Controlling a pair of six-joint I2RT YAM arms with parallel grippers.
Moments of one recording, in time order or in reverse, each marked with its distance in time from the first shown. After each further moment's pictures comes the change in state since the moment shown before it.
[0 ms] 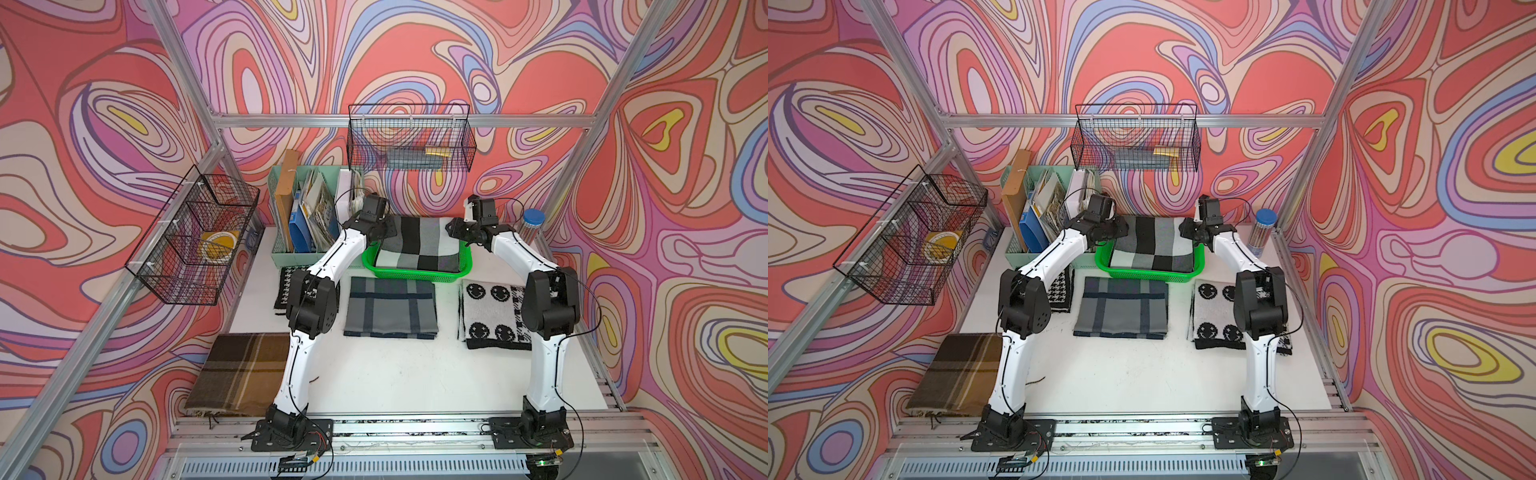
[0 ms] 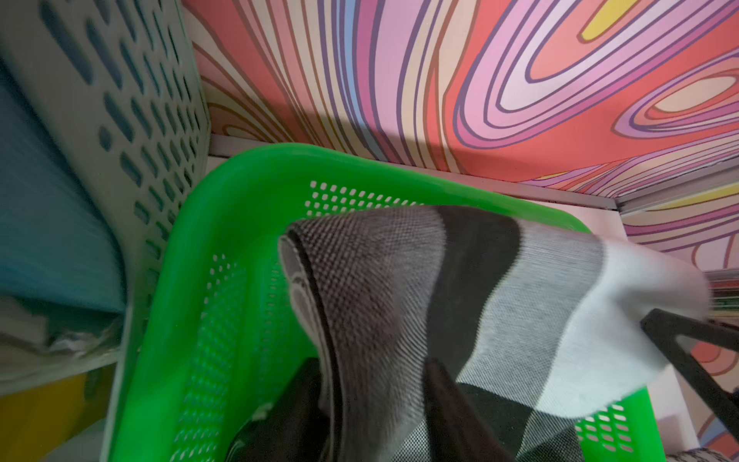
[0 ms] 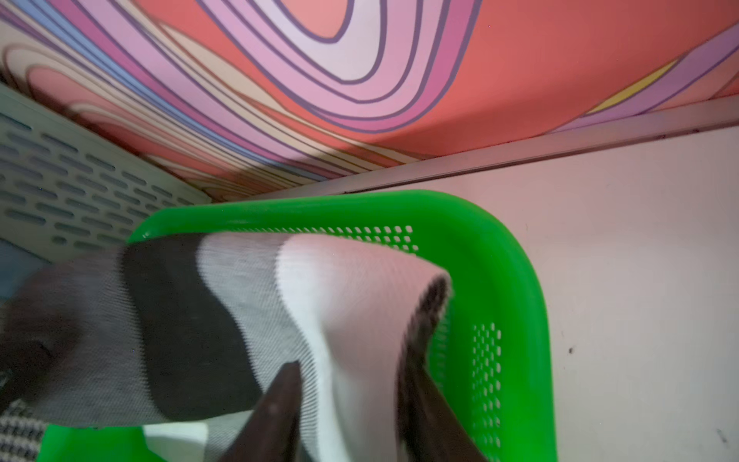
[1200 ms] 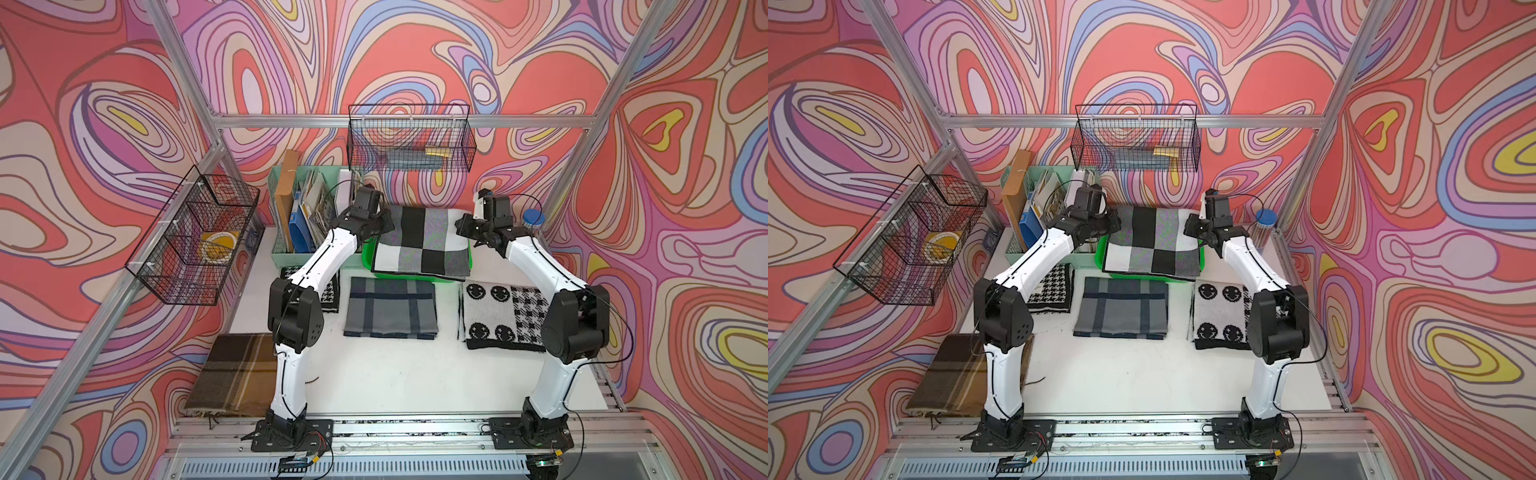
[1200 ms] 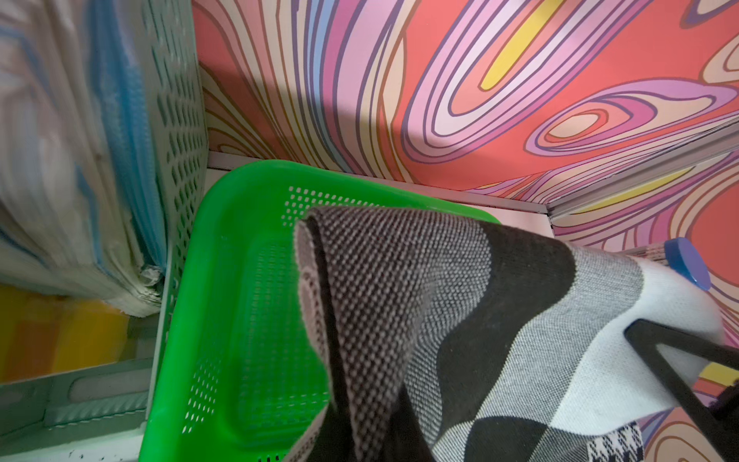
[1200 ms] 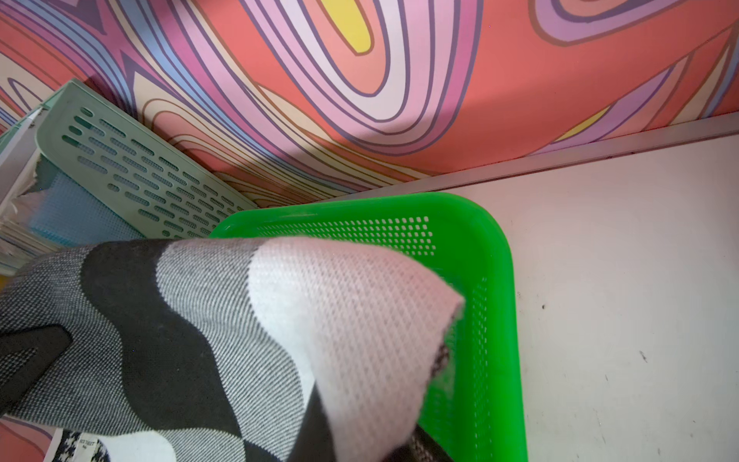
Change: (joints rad) left arm -0.006 -0.217 -0.157 0.005 0.038 -0.025; right arm 0.016 -0.253 -0.172 -0.006 0.016 0.035
